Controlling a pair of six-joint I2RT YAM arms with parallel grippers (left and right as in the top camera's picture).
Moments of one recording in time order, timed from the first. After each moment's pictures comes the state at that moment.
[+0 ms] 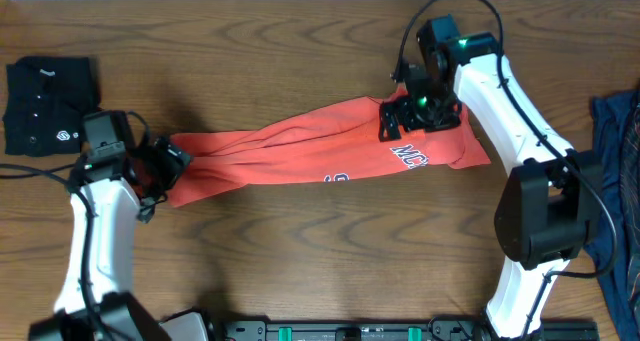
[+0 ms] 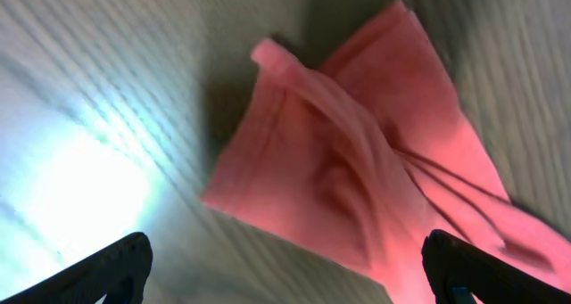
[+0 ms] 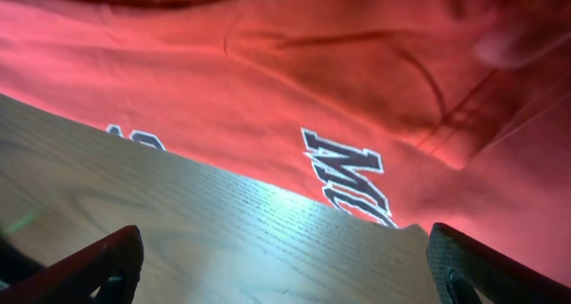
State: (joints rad) left arm 0.35 1.42 0.92 -0.74 0.13 -0.63; right arm 0.25 2.03 1.70 -1.22 -0.29 -0.03
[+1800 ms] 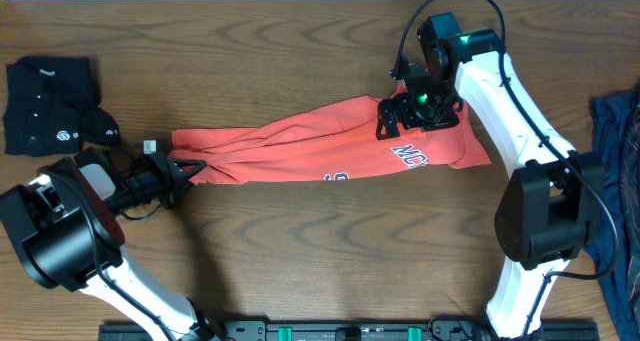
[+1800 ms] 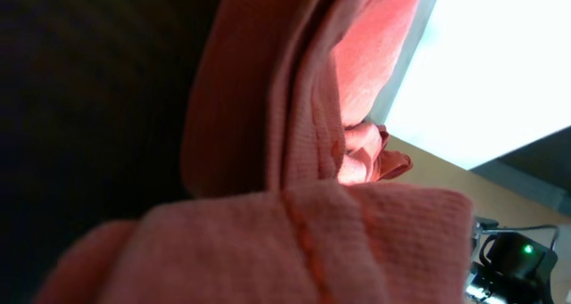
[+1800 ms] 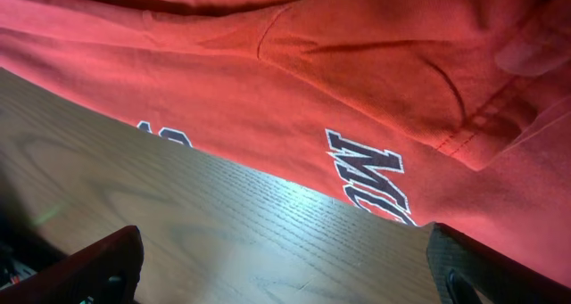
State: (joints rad) left arm 0.59 2.04 0.93 -0.47 1.13 -0.31; right arm 0.25 2.03 1.74 -1.25 -0.33 -0.03
